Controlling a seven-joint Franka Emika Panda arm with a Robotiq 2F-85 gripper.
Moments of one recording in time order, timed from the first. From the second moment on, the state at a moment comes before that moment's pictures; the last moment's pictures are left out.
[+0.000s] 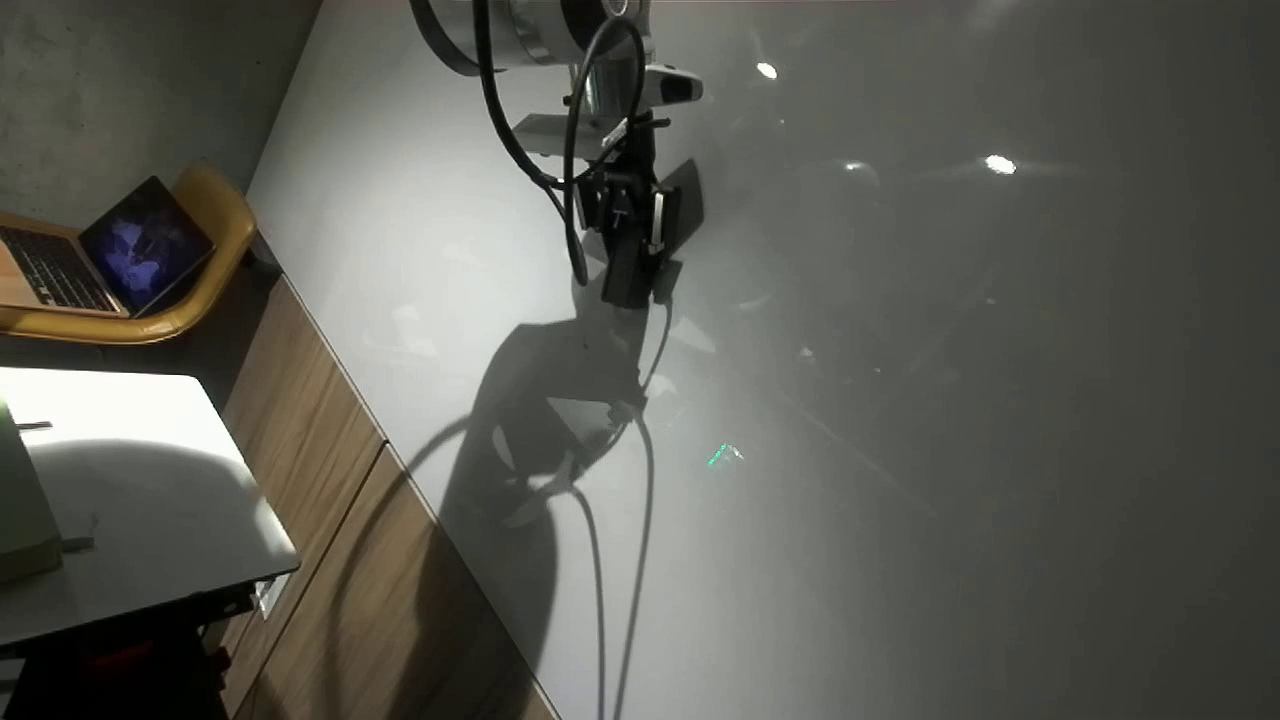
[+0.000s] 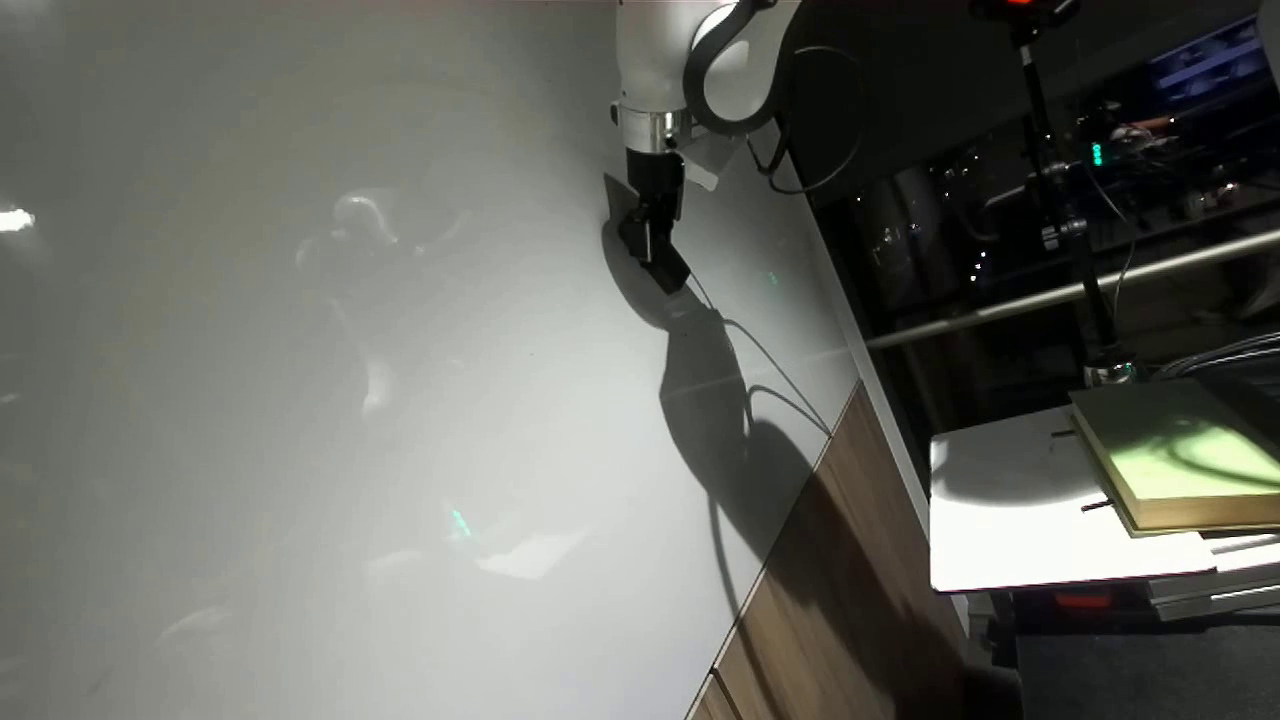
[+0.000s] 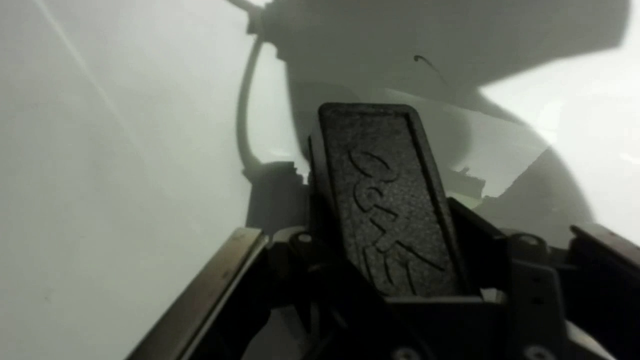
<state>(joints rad) -0.04 -0.08 -0.03 -2.13 -0.56 2.70 0.28</state>
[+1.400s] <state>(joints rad) -0.05 0.01 -0.06 -2.36 -0.19 3.20 0.05</state>
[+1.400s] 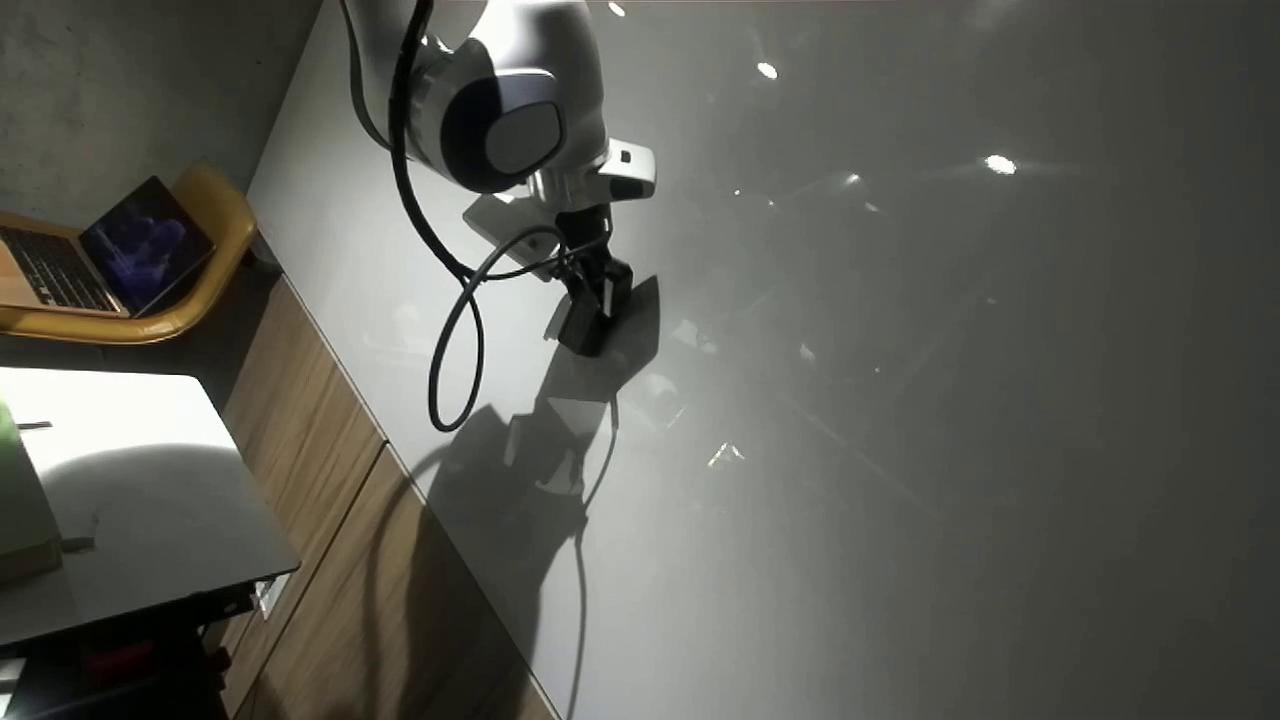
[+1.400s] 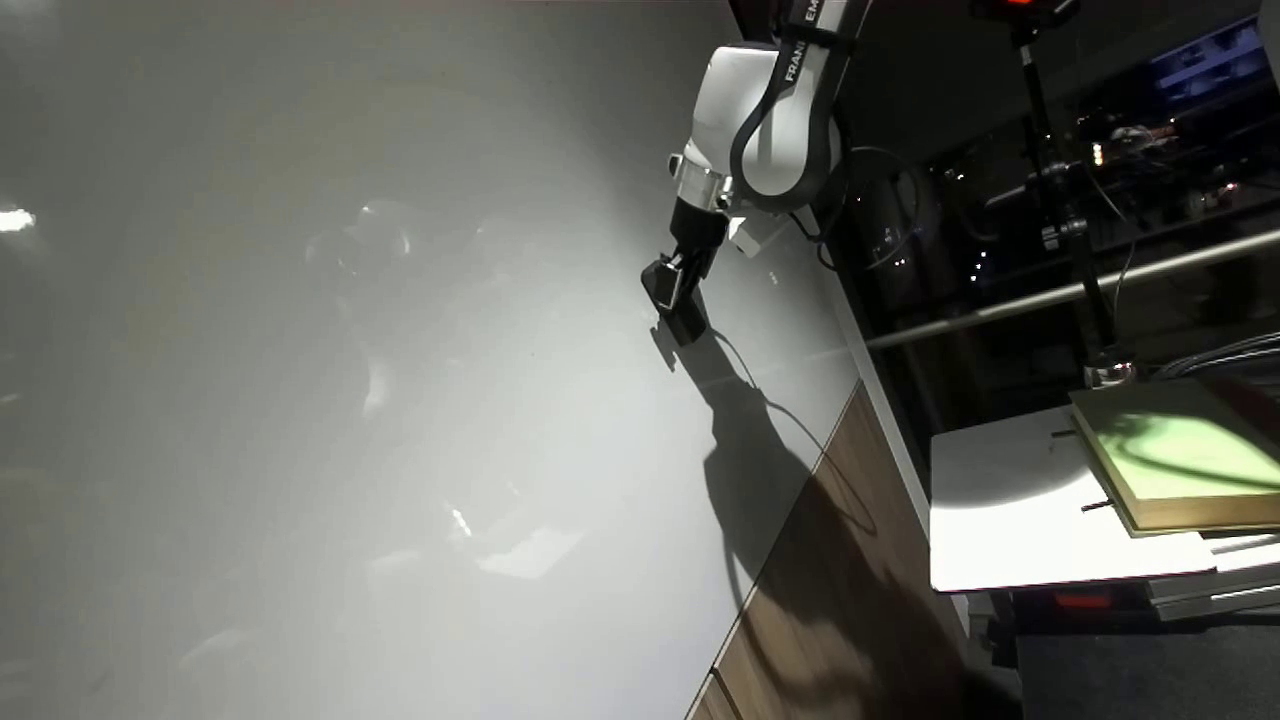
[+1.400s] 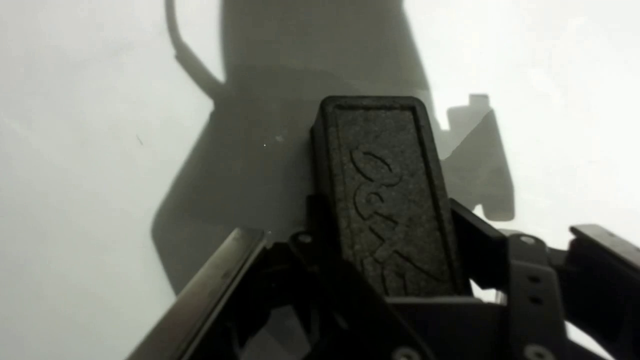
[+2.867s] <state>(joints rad) 0.01 0.04 -0.01 -2.28 -0.22 2.55 0.02</state>
